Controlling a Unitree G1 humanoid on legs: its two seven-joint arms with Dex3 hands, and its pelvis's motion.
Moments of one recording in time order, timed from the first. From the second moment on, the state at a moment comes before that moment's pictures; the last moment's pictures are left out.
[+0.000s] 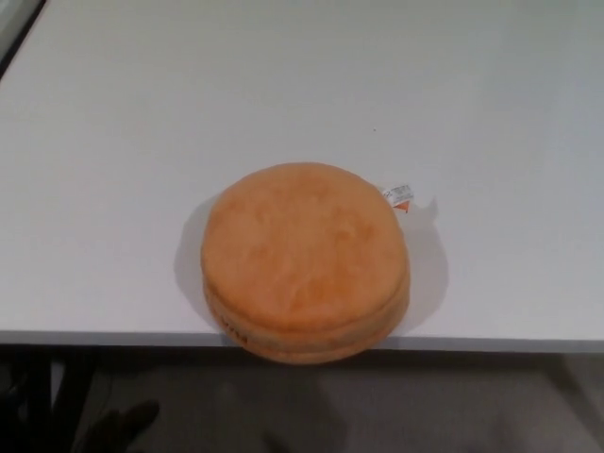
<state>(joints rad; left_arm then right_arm) 0.52 0.48 -0.16 -0.31 -0.08 0.21 0.05 0.68 -0.48 -0.34 0.08 0.32 -0.36 0.70</state>
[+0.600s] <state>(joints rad) 0.65 0.40 -0.16 -0.01 -0.10 -0.08 0.00 0.68 -0.48 -0.34 0.11 0.30 -0.39 0.68</state>
